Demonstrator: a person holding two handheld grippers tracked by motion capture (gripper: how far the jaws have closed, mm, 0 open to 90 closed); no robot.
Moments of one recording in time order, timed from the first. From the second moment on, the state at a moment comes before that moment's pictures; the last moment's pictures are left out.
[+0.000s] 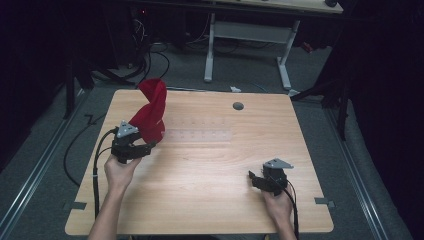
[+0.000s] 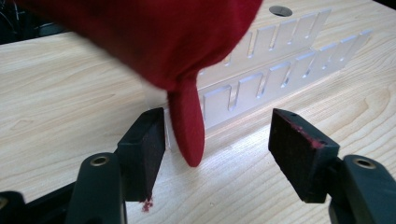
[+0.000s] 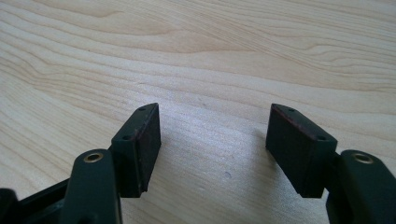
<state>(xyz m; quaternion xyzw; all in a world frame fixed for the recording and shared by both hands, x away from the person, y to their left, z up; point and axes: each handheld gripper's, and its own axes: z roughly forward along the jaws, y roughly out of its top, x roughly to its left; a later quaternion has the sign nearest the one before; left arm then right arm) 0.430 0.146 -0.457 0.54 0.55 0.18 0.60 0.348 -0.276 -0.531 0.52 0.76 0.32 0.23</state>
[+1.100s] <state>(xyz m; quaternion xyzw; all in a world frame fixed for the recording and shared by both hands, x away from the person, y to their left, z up) 0.388 0.152 -0.458 0.54 0.55 0.16 0.62 0.348 -0.276 -0.531 0.52 0.76 0.32 0.23</state>
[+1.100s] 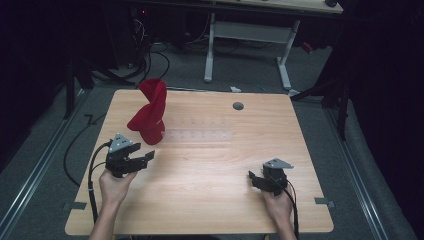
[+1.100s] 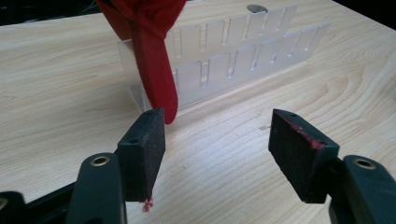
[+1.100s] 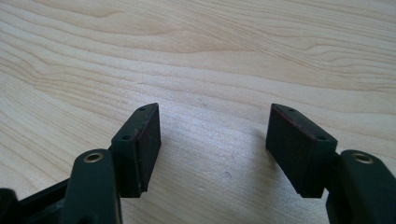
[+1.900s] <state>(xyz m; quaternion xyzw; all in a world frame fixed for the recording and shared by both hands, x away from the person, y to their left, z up) 0.366 0.134 -0.466 0.55 0.54 0.13 0.62 0.347 -0.276 -0.531 0.52 0.76 0.32 0.23</state>
